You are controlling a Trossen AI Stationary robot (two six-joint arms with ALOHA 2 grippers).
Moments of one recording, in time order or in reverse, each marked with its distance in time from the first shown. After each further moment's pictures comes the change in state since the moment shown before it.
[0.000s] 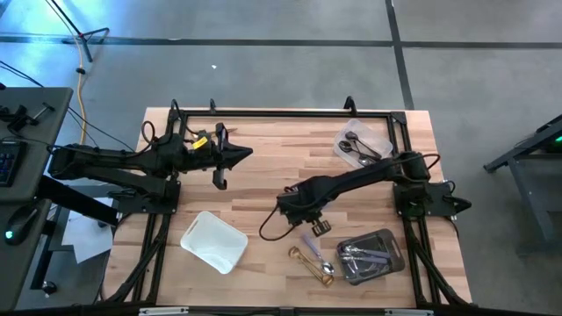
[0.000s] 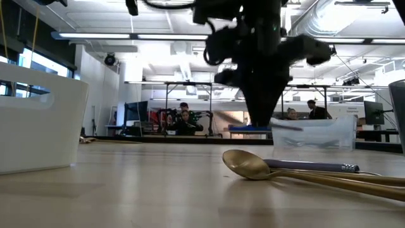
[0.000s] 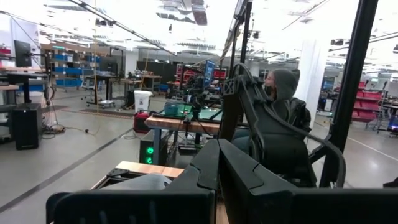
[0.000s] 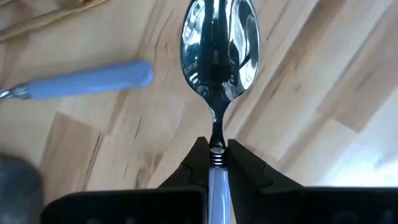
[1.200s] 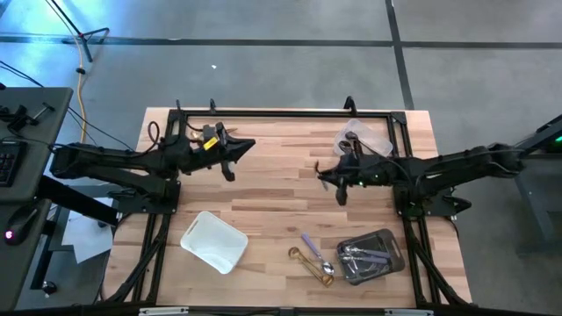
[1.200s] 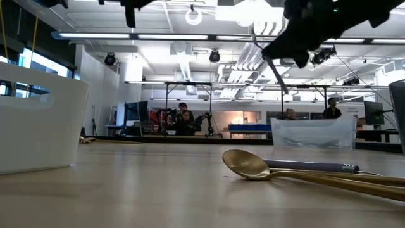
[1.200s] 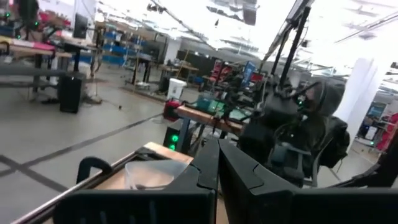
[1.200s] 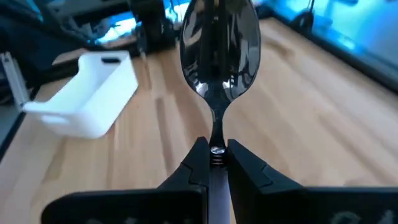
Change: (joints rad) left arm 0.000 0.046 0.000 -0.002 -0.191 -0.152; right arm -0.131 -0.981 -0.973 1.075 0.225 0.584
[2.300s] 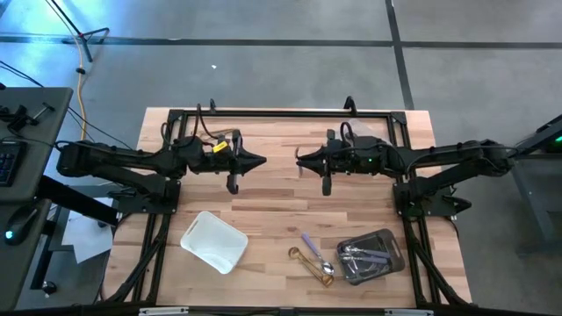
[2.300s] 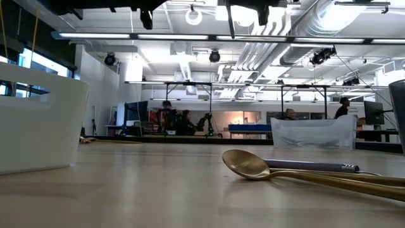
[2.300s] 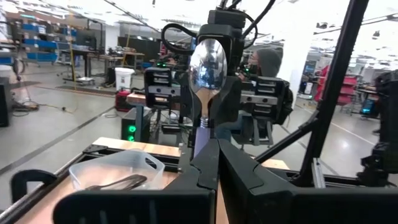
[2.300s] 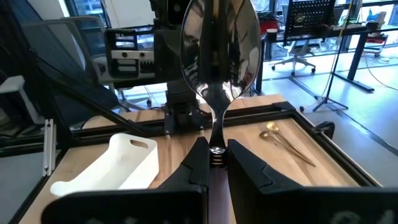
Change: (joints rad) left arm 0.024 0.124 0.001 0.085 0.292 0.103; right arm -0.045 0.187 0.323 0.135 -0.103 -0.191
